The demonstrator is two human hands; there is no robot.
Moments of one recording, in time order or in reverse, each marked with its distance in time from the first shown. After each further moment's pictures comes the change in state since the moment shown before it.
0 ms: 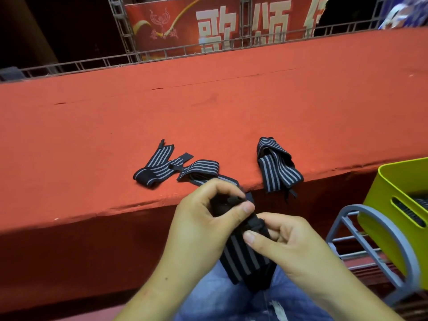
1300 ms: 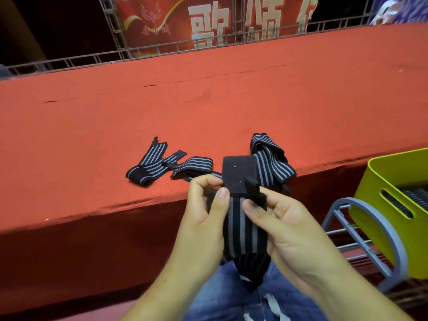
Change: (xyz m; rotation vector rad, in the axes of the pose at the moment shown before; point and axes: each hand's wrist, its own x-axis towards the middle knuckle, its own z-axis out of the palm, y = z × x) left_hand -0.008 -0.016 0.020 -0.280 0.025 -0.133; right_hand 0.004 -0.020 0.015 0.372 0.104 -0.047
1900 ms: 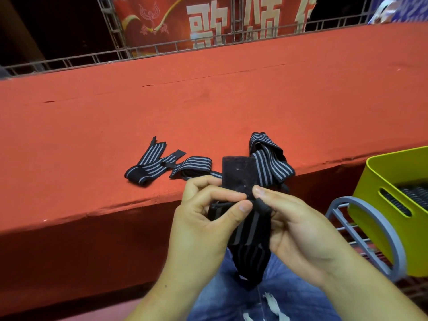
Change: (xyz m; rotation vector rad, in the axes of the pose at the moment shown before) left_hand -0.002 0.004 -0.001 0.108 0.029 0.204; right_hand 0.002 -0.018 -0.010 0.073 -0.039 0.181
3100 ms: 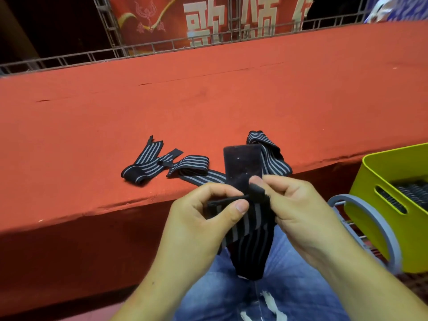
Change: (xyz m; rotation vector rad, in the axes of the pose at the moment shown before) left_hand 0.002 0.018 -0.006 -0.012 -0.110 -0.146; right_hand 0.013 -0.003 -0.011 -0.353 0.145 -0.249
